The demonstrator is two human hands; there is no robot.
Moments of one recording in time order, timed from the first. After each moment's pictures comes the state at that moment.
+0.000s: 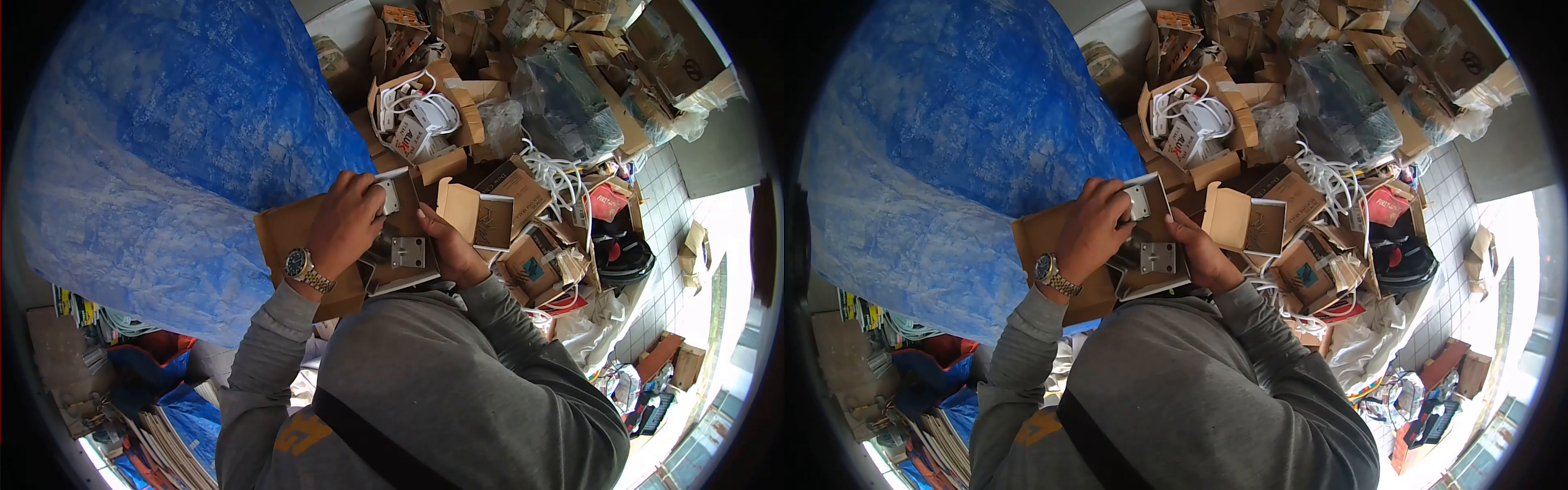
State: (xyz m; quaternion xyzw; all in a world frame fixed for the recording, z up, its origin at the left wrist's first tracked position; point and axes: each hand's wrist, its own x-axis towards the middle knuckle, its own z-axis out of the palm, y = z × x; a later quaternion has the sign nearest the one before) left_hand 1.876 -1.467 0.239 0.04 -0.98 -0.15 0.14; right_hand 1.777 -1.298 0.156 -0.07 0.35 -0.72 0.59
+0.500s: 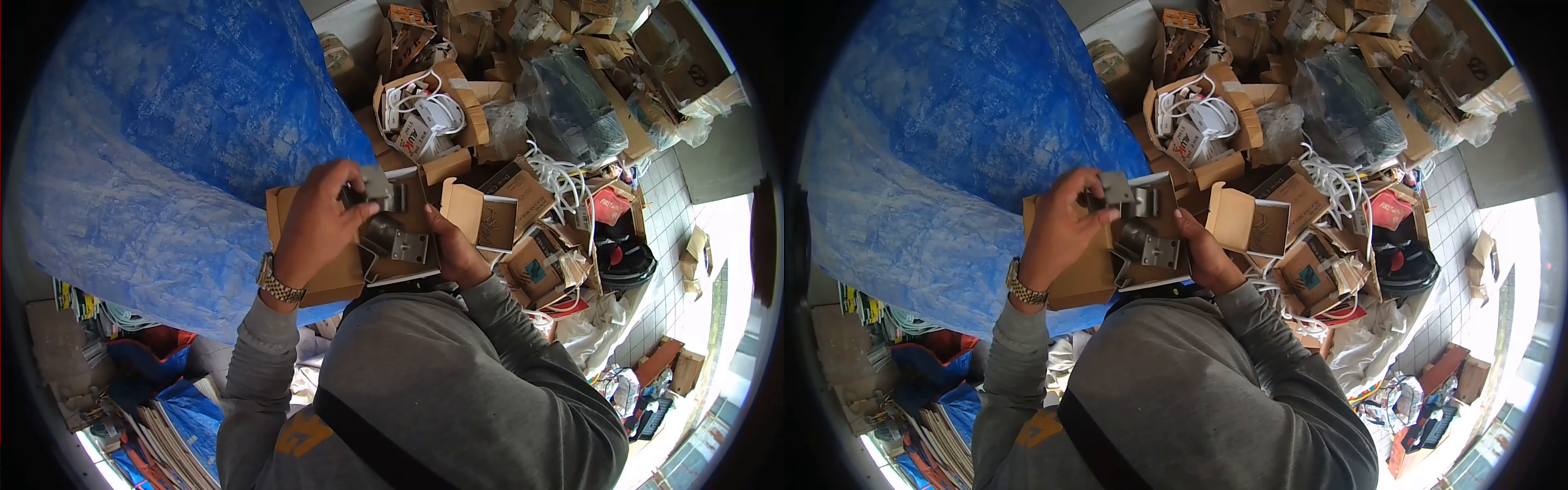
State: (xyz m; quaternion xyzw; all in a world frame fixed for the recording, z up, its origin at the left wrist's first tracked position) left_hand 1.890 -1.479 0.284 0.16 -0.91 -0.34 0.18; right_hand 1.779 -1.300 0.149 -0.05 0.30 -0.72 0.62
